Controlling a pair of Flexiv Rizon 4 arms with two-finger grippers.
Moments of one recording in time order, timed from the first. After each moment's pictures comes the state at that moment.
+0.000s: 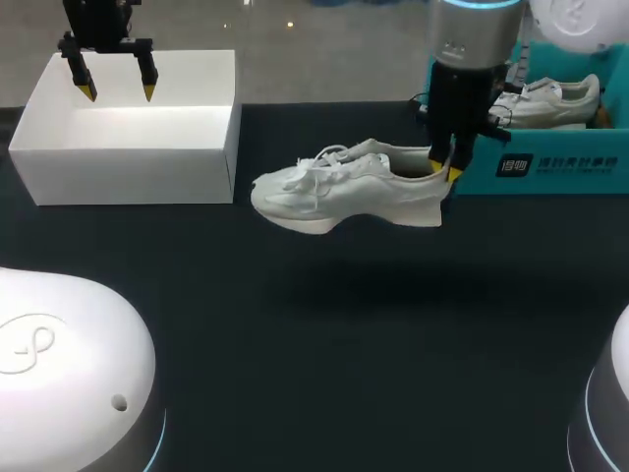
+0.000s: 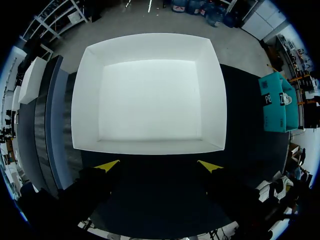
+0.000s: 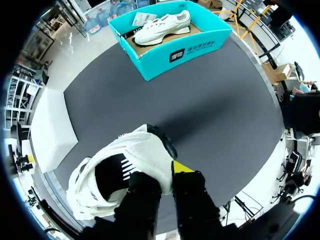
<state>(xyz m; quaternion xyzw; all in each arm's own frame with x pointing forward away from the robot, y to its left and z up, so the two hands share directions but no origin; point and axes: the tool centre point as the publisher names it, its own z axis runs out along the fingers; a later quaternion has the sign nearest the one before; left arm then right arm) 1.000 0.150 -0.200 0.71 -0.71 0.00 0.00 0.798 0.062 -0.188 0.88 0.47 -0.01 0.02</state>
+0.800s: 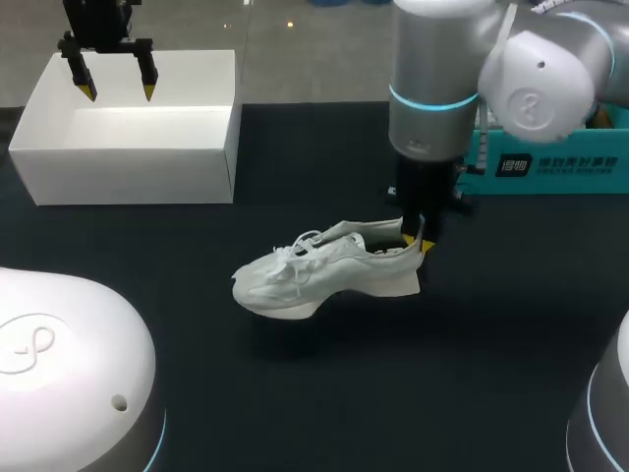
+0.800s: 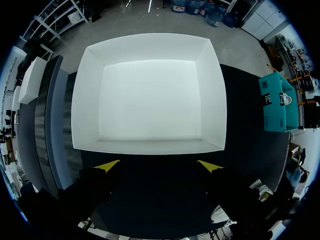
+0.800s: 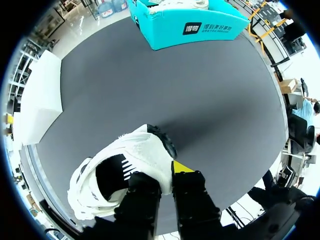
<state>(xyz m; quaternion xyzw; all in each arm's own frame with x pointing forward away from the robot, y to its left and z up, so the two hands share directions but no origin) 1.000 0.150 -0.200 0.71 -0.71 0.00 0.00 0.745 0.095 -0.277 0.84 0.54 -0.02 0.02</state>
